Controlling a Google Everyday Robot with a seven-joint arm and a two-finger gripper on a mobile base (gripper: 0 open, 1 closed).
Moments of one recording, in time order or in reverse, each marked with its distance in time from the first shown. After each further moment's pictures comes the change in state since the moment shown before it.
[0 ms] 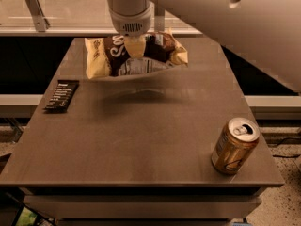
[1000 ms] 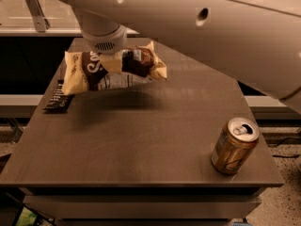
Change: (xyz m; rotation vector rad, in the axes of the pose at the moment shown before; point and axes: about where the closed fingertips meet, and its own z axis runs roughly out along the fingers) arm -0.058 0.032 0.005 -0.015 -0.021 -0.011
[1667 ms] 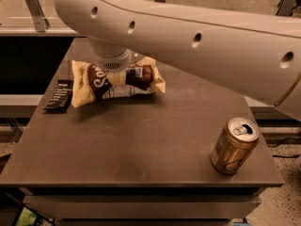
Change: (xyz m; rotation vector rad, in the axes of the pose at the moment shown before) arm 0.001 0.012 0.061 -0.025 -0.024 0.005
